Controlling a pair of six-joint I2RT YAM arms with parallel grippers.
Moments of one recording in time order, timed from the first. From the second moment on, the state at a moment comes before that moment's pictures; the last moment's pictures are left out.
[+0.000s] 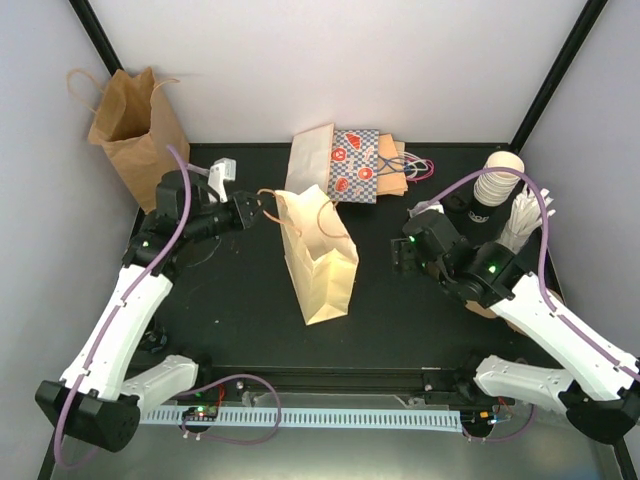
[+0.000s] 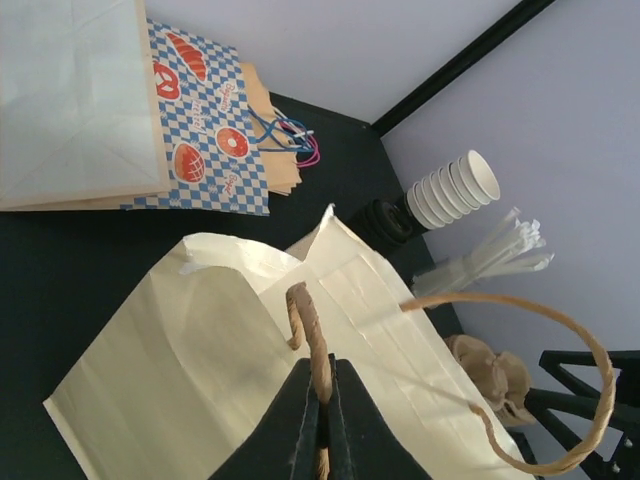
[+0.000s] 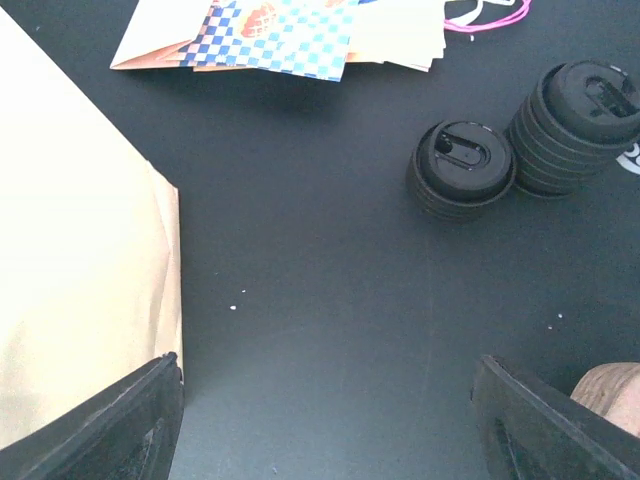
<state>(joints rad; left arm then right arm) -0.27 1.01 1.10 -0.50 0.48 -0.59 0.83 1.03 1.21 -1.07 0.40 0.53</state>
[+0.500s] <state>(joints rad) -0.24 0.94 1.15 -0.66 0.50 -0.49 0.81 1.06 1.15 -1.01 0.34 0.53</state>
